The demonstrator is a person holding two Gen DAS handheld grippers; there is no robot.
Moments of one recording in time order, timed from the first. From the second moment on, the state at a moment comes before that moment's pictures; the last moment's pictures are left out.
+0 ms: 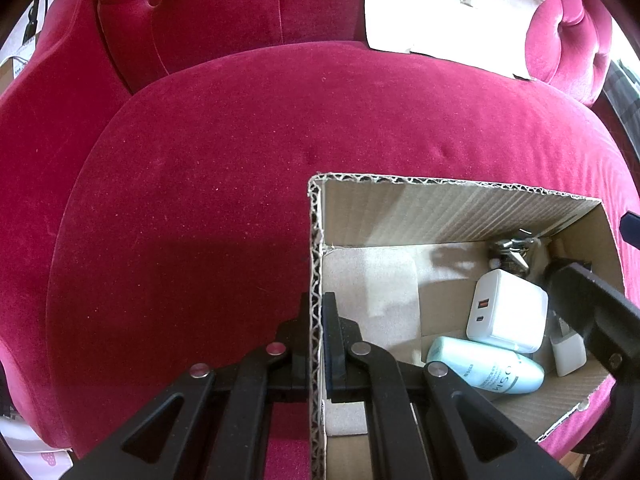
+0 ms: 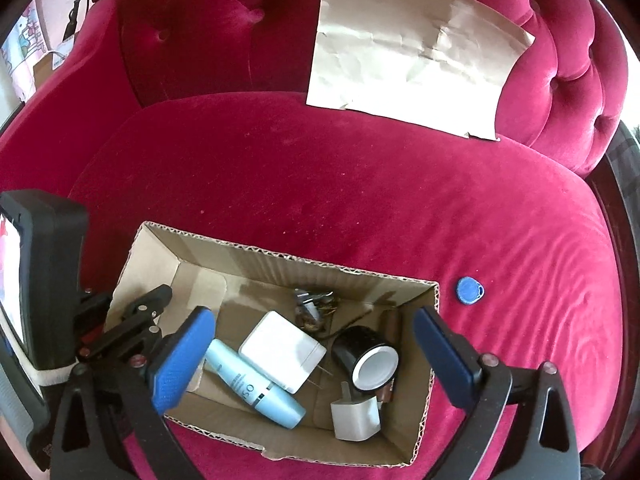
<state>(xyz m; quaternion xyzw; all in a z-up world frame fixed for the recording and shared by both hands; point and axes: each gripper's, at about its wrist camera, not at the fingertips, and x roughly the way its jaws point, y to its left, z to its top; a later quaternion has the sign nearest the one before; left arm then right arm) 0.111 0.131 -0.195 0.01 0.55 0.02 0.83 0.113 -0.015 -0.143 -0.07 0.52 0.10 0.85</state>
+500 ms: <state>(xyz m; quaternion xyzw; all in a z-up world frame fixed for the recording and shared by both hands) 0.112 0.130 -0.194 0.01 0.55 0.02 0.83 0.111 -0.017 -0.135 -0.07 0.51 0.11 0.85</state>
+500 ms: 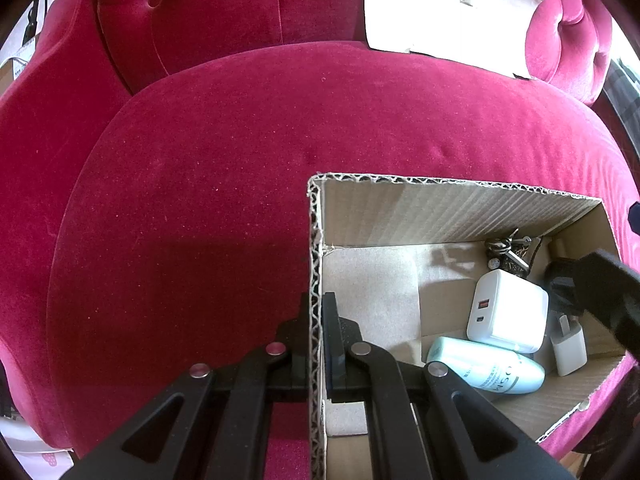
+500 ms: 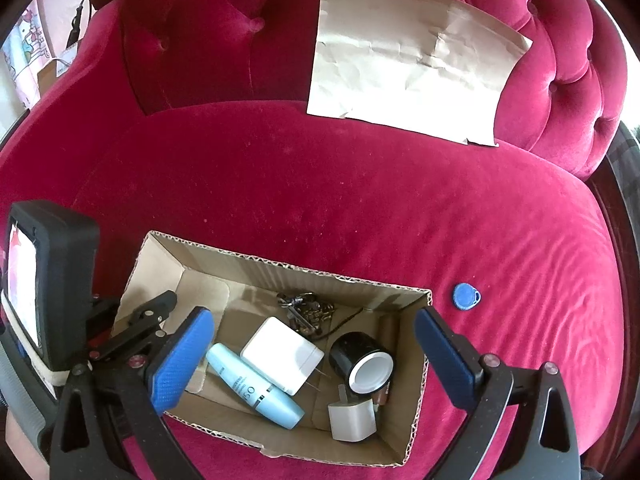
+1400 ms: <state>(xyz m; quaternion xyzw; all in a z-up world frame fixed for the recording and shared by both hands) 0.110 0.126 -0.194 0.02 0.55 0.02 0.83 0.127 -0.110 -0.099 -0.06 0.48 0.08 0.87</state>
